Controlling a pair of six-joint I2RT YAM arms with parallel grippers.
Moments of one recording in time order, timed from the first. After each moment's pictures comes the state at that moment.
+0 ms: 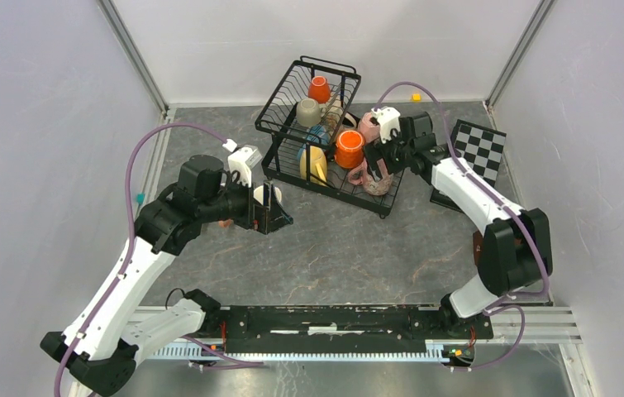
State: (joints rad) left arm -0.54 0.92 1.16 -0.85 0.38 -0.33; right arm 0.32 1.56 1.21 -0.39 -0.15 -0.19
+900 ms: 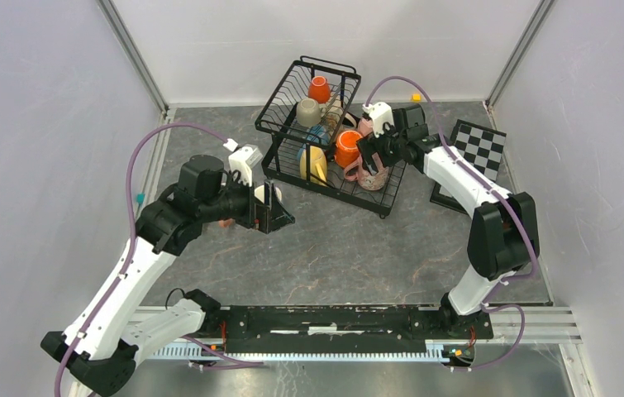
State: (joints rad) left arm -0.54 0.92 1.15 -0.83 0.38 -0.34; right arm 0.32 1.70 1.34 -0.41 -0.18 -0.27
